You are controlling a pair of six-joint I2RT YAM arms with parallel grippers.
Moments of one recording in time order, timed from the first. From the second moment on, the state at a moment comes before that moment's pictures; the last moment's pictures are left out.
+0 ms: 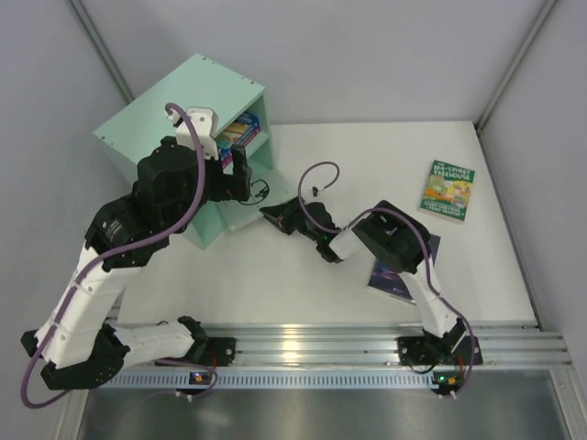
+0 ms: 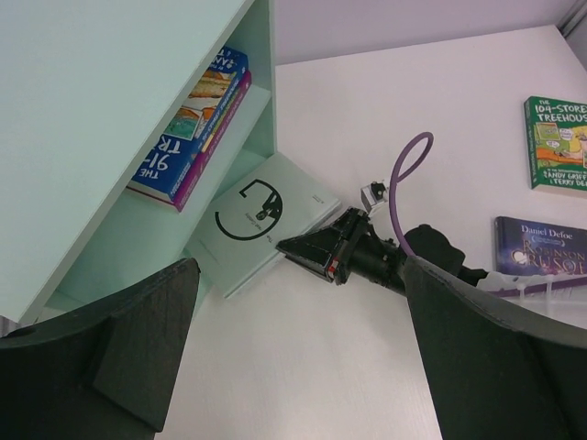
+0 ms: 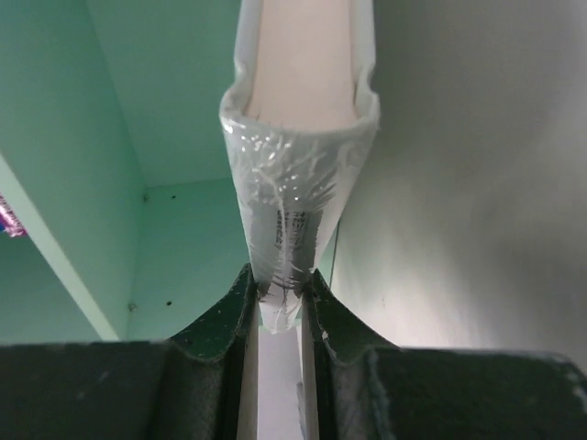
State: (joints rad) left arm -0.77 1.13 1.75 -0.94 -0.49 -0.24; right arm 0.80 2.26 1.11 1.02 -0.04 1.51
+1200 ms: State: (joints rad) left arm -0.77 1.10 1.68 -0.94 -0.52 -0.23; right arm 0.91 2.34 1.27 0.96 -0.05 1.46
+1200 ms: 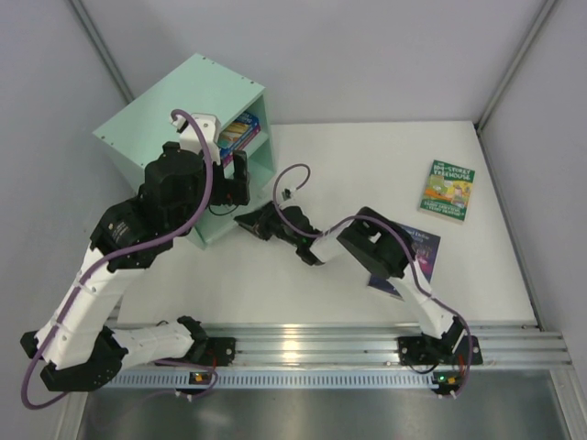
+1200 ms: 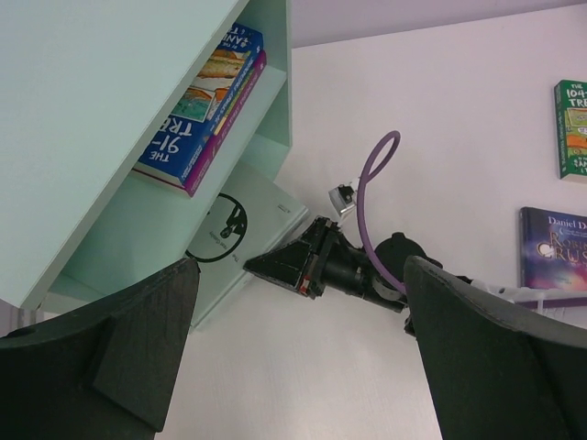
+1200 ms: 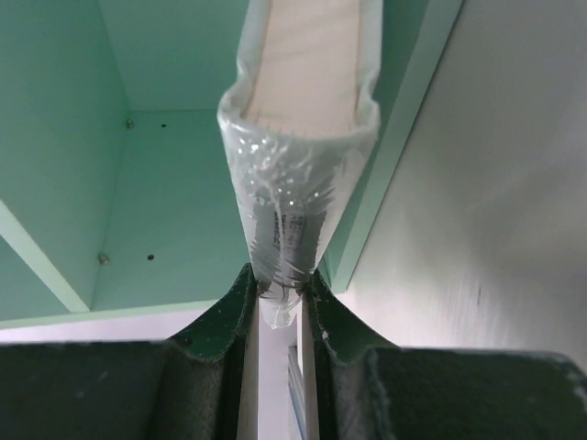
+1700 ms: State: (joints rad) left arm -0.77 1.11 1.66 -0.94 -0.51 -0.24; right arm 0.76 2.45 1.46 0.84 -0.13 1.46
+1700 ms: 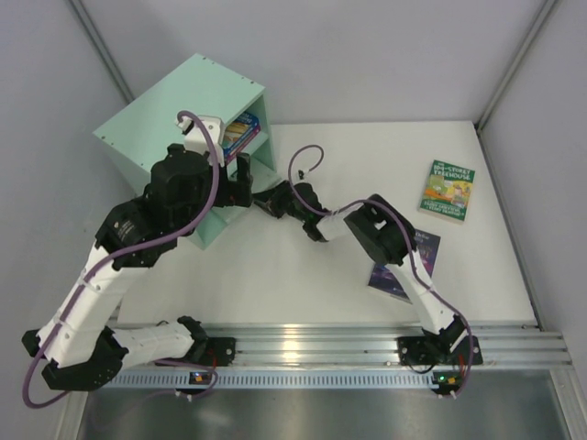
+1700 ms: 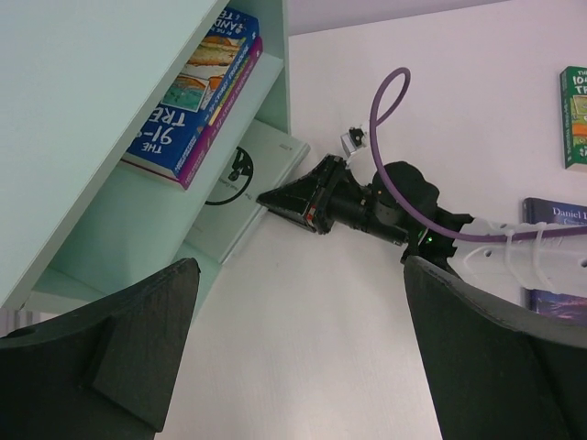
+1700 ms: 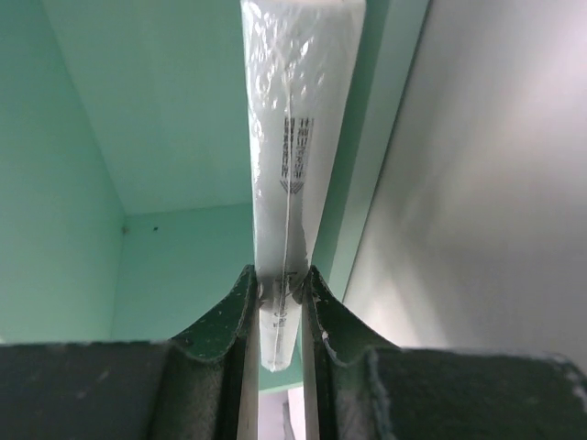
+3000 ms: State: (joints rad) left arm -0.77 1.07 1.60 -0.94 -0.49 -0.26; right arm 0.78 2.52 1.69 0.57 0.07 1.55
